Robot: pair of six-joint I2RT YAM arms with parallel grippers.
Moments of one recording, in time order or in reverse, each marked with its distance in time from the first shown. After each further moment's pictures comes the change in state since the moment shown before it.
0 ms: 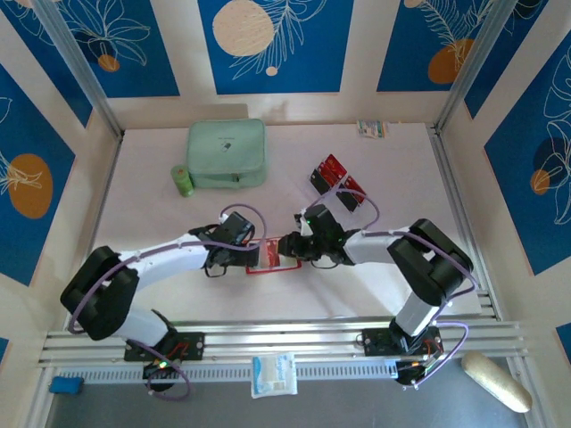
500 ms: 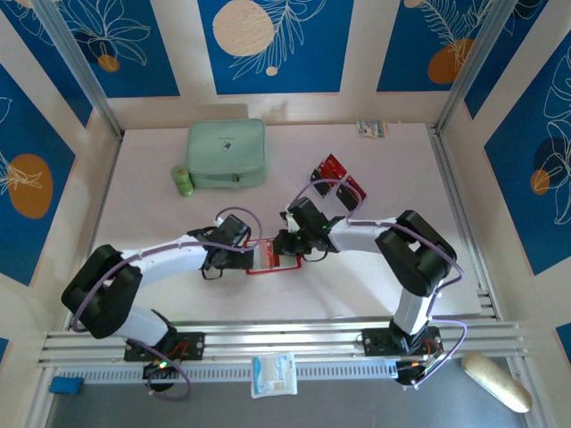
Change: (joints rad) left arm 0.024 0.019 -0.042 0.005 -0.003 -0.011; right arm 0.048 0.127 0.195 -0.217 0.034 -0.135
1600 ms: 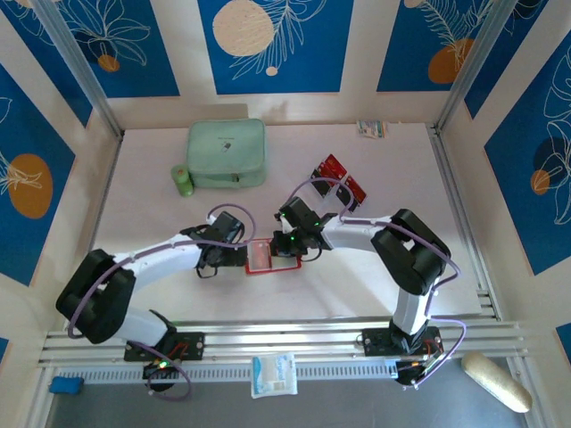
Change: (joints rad) left arm 0.050 -0.034 -0.002 -0.039 -0.019 0.000; right arm 0.035 0.023 0.081 -0.114 0.038 0.000
